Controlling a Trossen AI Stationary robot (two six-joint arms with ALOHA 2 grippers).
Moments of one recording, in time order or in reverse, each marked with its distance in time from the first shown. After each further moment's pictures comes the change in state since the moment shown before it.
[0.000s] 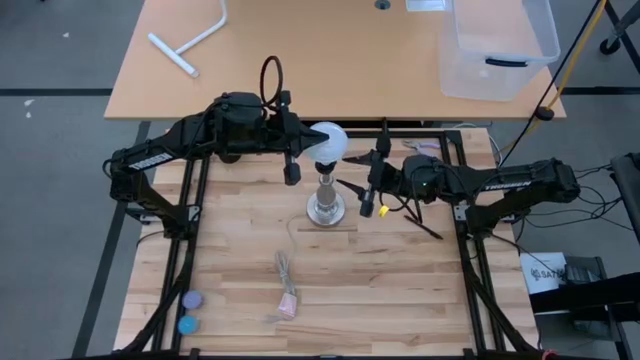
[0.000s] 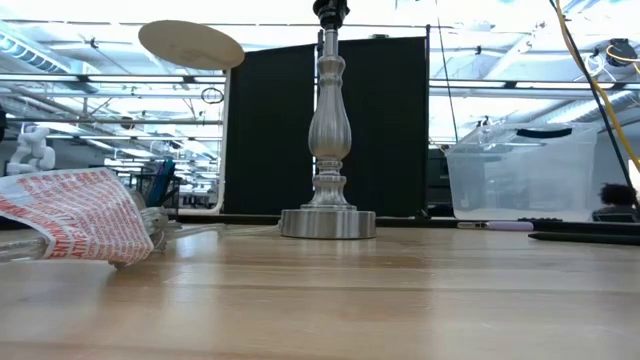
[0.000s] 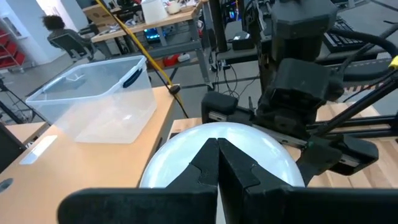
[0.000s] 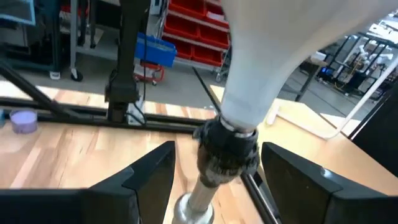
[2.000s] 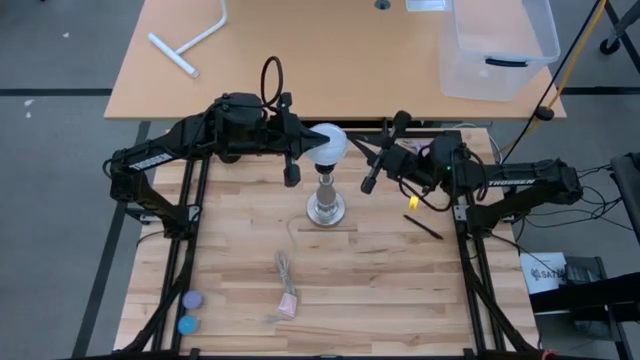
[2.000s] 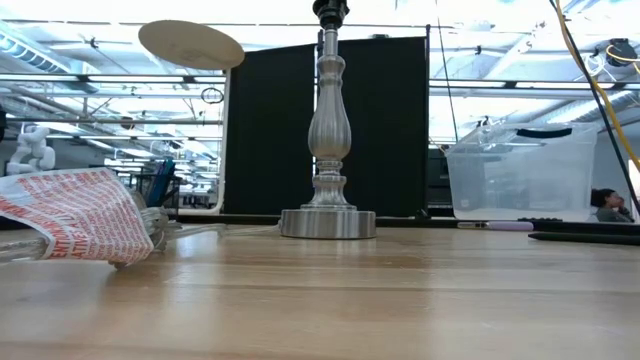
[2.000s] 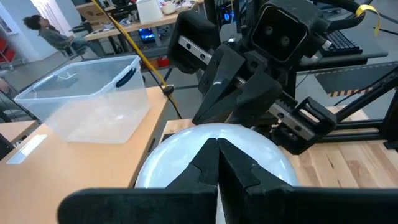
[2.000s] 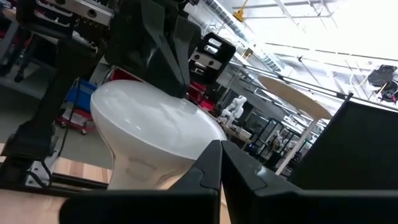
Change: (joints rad) left arm 0.000 0.000 -0.001 0.006 0.016 -0.025; right arm -0.050 -0.021 0.002 0.350 0.010 -0.412
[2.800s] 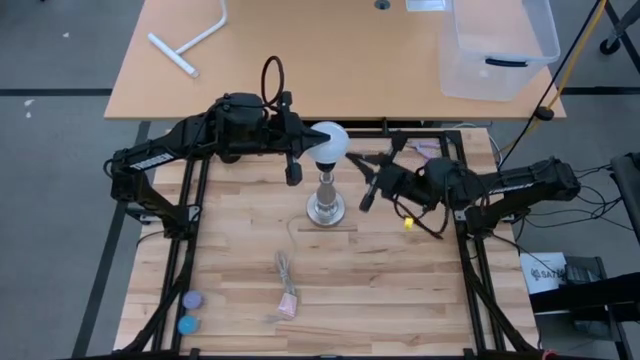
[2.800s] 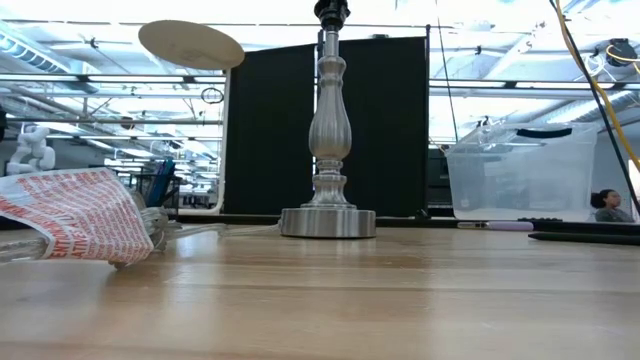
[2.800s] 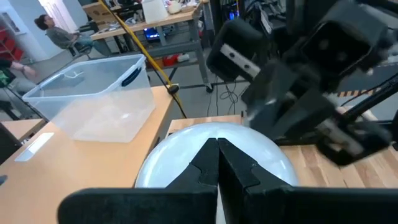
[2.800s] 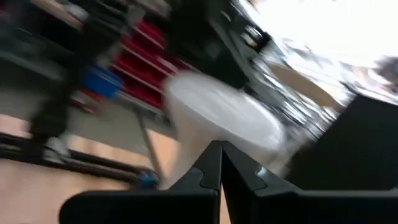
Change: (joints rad) left arm 0.002 0.002 0.000 0.006 -0.023 0.001; right arm 0.133 0.009 -0.005 -0.032 0.229 -0.028
